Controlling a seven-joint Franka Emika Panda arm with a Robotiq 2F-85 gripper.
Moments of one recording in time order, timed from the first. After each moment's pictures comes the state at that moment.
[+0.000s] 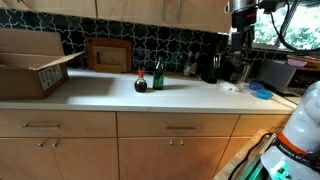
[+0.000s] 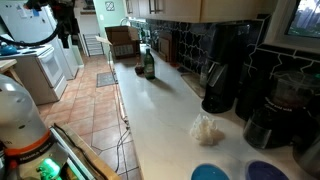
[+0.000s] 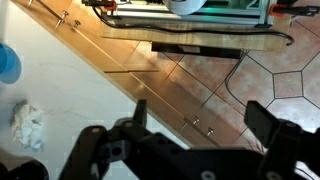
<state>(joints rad) 0.06 -0.68 0.27 -2.26 -0.03 1.33 0.17</state>
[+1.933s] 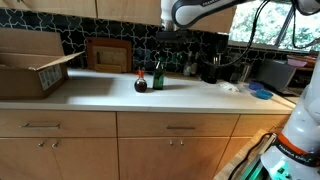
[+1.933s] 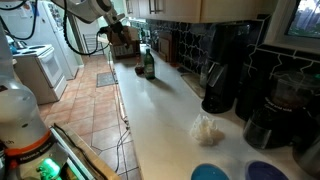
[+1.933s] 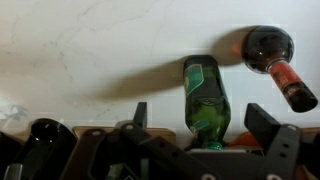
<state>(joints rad) 0.15 0.14 0.24 -1.75 -0.46 2.01 1.26</state>
